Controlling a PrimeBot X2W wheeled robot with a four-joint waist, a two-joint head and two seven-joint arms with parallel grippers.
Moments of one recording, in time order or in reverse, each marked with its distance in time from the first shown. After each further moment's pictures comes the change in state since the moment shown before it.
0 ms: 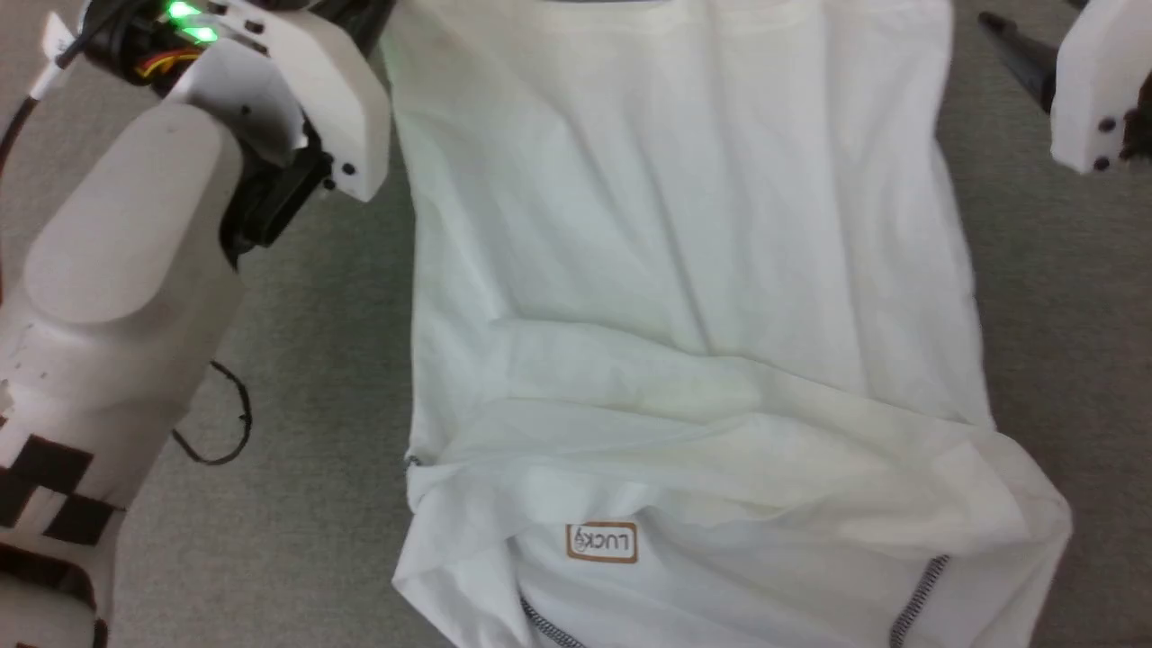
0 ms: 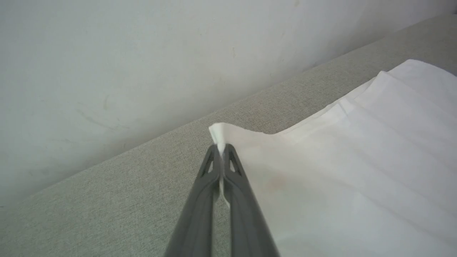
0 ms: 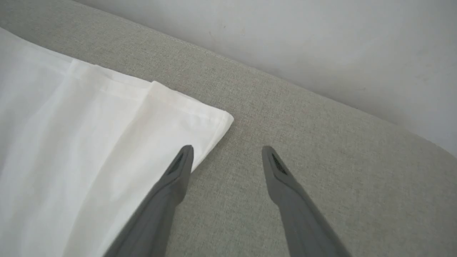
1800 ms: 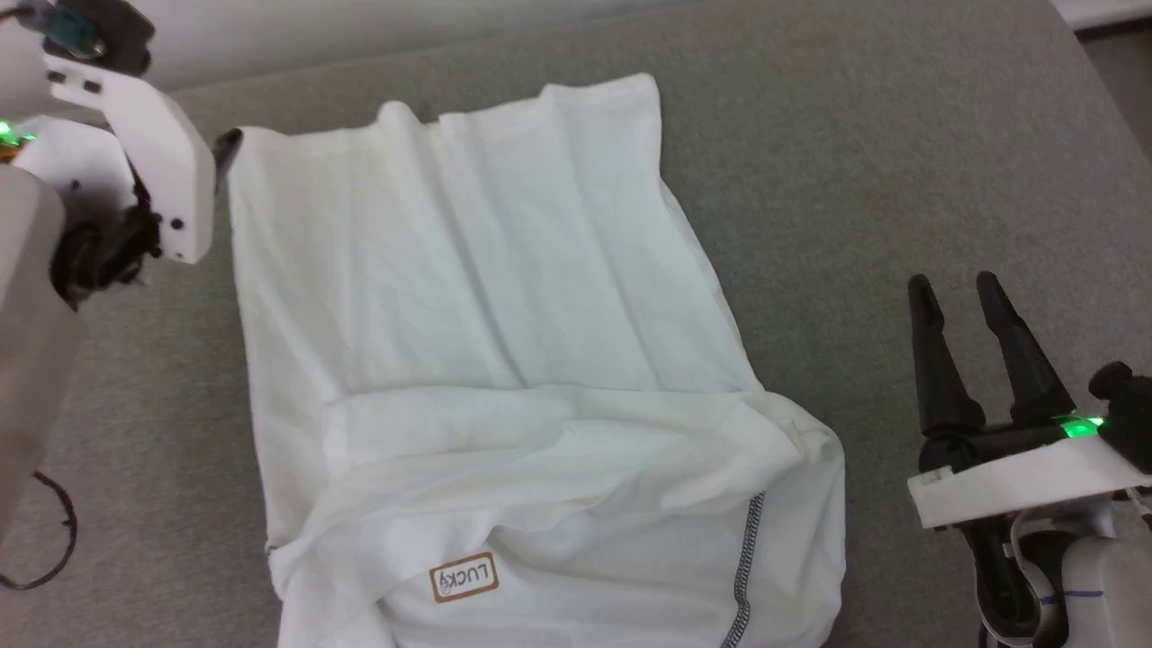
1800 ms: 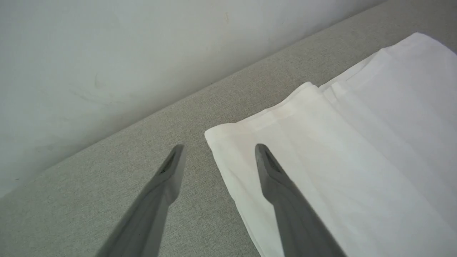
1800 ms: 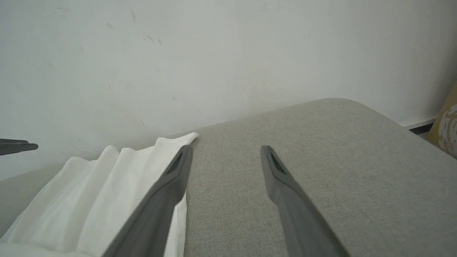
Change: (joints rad) left arm 0.103 0.156 0.084 0.089 -0.041 -0.002 0.305; right arm 0.838 0.413 -0.282 -0.369 -0.123 0.000 -0.837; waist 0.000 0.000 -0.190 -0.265
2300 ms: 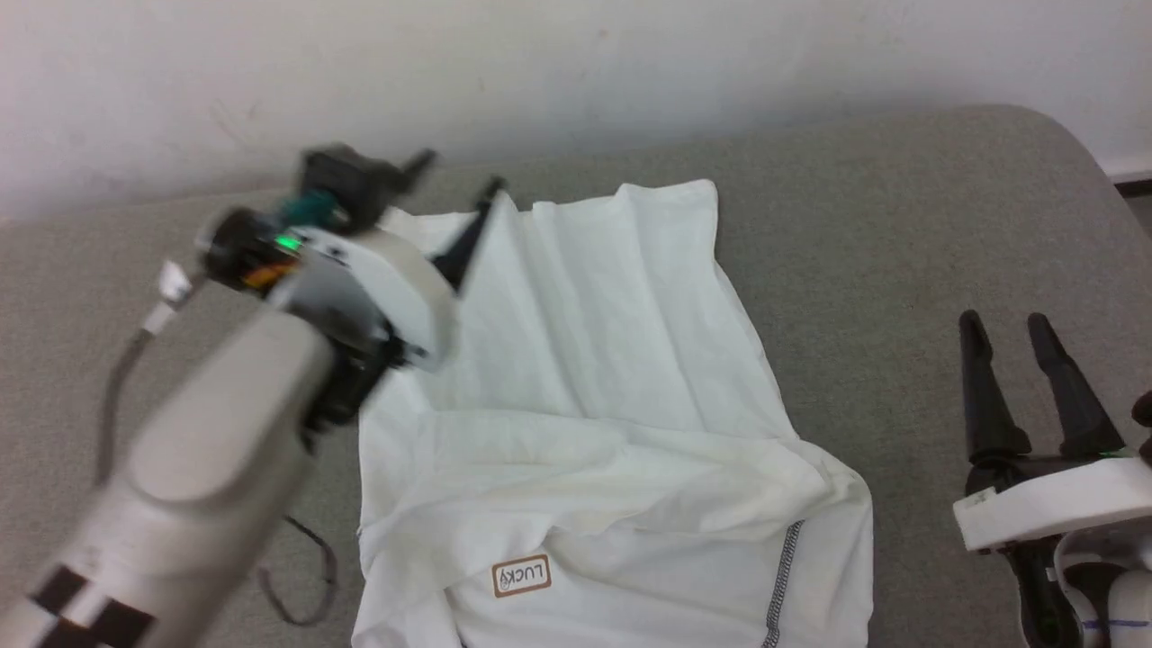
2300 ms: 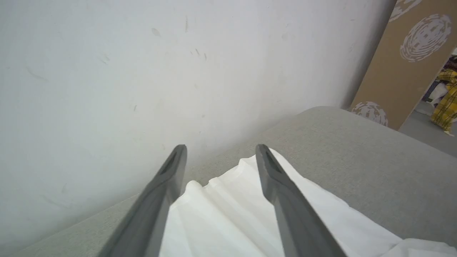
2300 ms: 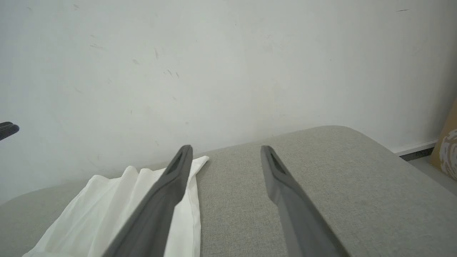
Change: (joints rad) left arm 0.278 -0.237 -0.023 -0.309 0.058 0.133 -0.415; right arm 0.052 0.000 -0.103 -0.008 -0.033 0.000 0.069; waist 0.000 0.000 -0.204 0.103
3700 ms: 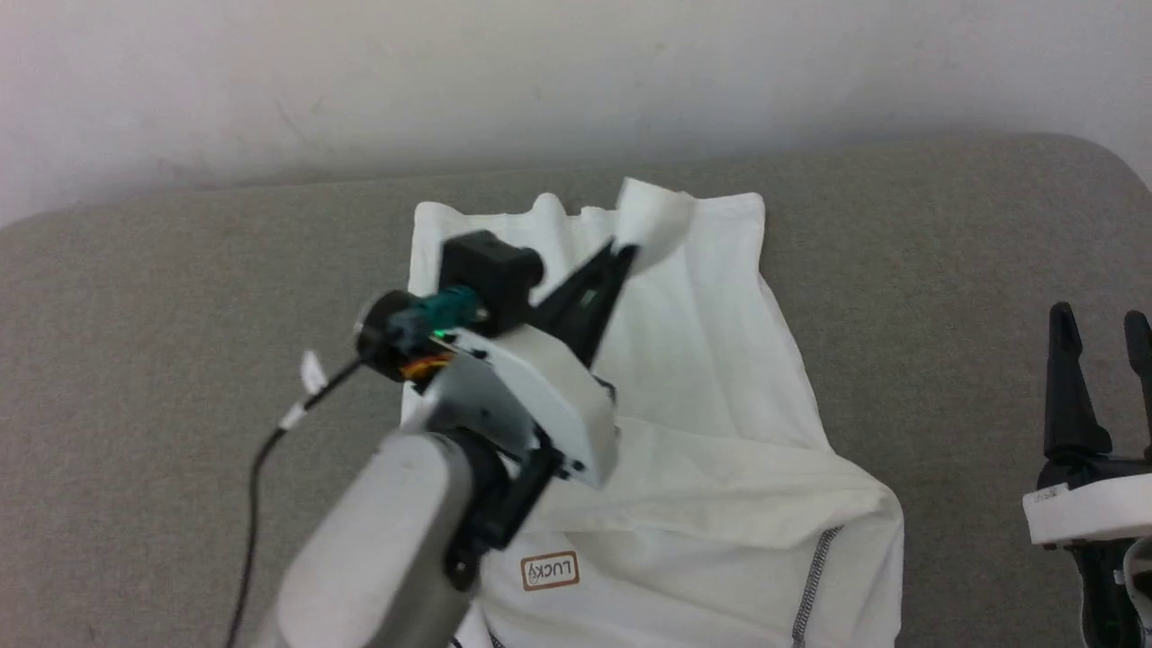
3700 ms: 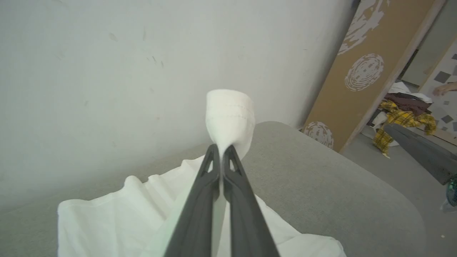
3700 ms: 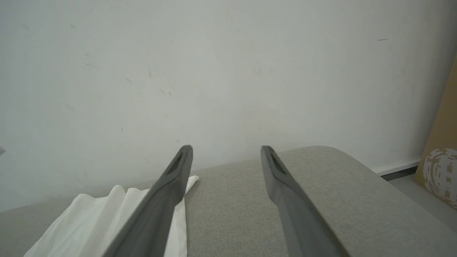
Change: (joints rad) left arm 0.248 -0.195 0.163 -0.382 0.165 0.013 0.238; right arm 0.010 0.000 -0.105 -0.036 -0.028 0.000 -0.024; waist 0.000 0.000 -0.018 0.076
